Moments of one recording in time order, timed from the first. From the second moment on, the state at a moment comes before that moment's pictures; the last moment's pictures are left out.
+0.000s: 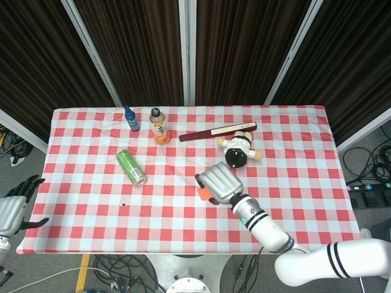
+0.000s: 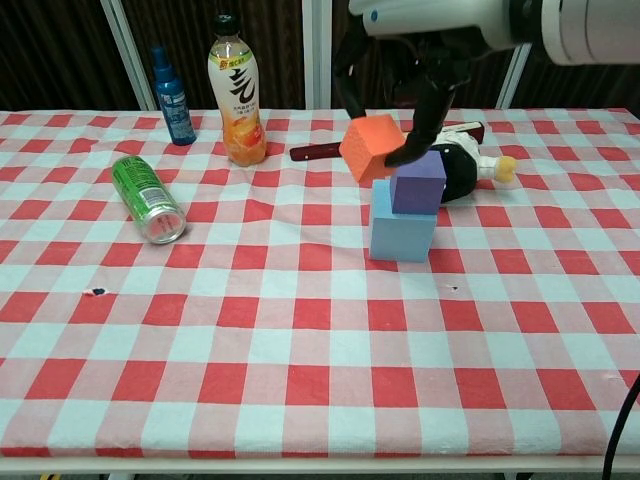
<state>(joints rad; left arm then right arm) -0.14 -1.07 -0.01 -1.52 1.45 1.30 -0.18 1.13 -1.20 0.15 -2.14 -0.61 1.07 -0.80</state>
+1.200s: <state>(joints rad) -0.15 -1.05 0.01 -1.54 1.44 1.27 -0.19 1.20 -1.30 0.28 -2.08 -0.11 1.41 -0.95</state>
